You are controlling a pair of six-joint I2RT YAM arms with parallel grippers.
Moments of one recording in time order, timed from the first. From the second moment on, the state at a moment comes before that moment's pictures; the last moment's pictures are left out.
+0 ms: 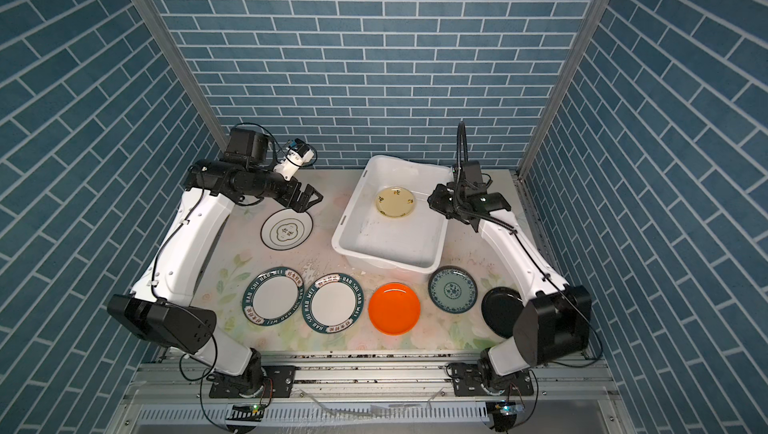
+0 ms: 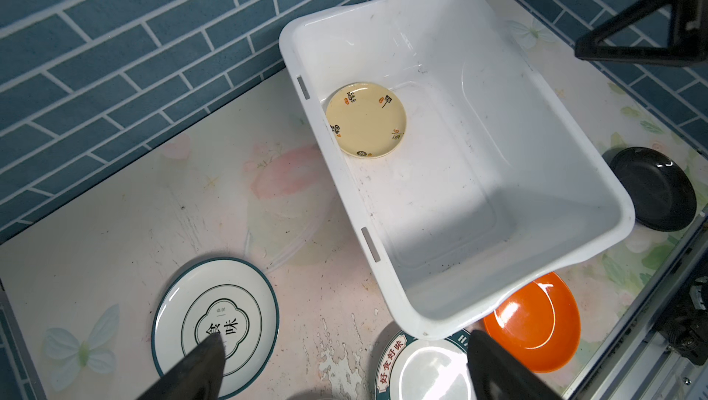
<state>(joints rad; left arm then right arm) -0.22 1.59 1.90 -1.16 0.35 0.31 0.31 1.40 1.31 -0.66 -0.19 0.63</state>
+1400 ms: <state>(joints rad) -0.25 1.60 1.92 -1.18 0.42 0.33 0.25 1.04 0.56 -0.97 -0.18 1.07</state>
